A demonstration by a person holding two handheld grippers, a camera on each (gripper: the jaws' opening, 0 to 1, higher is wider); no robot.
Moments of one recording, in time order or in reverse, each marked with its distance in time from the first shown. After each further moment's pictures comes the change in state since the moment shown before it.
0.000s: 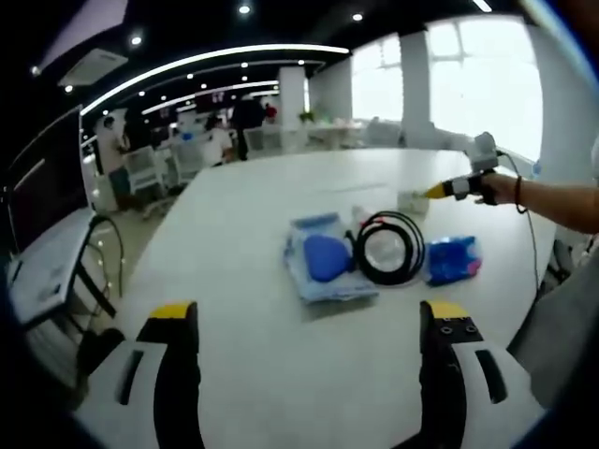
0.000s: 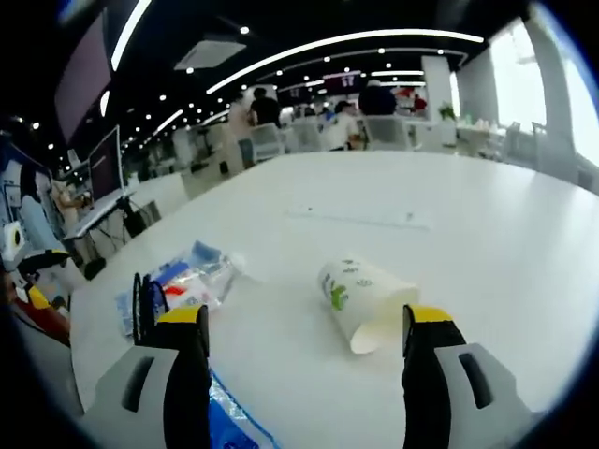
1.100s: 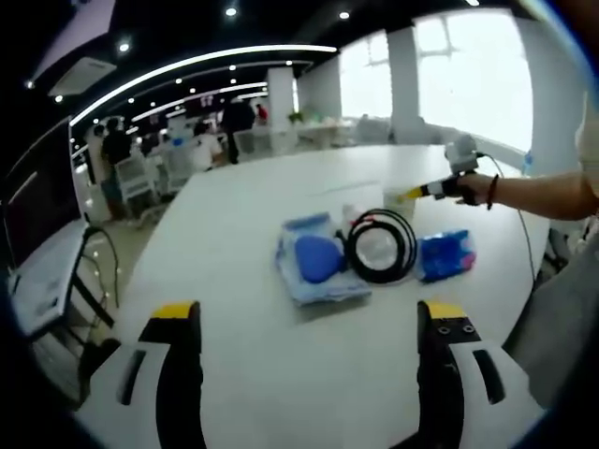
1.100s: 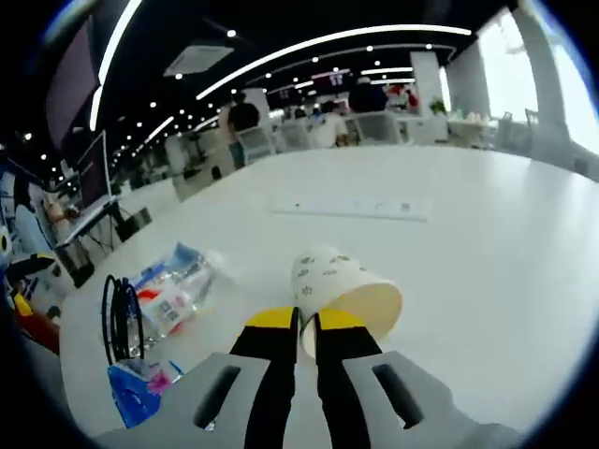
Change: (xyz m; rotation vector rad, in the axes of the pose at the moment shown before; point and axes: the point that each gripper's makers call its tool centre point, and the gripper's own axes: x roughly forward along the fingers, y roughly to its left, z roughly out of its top) left arm 0.001 -0.007 0.004 0.044 -0.017 -0.037; right arm 0.014 -0.002 -0.005 0.003 -0.021 -0.045
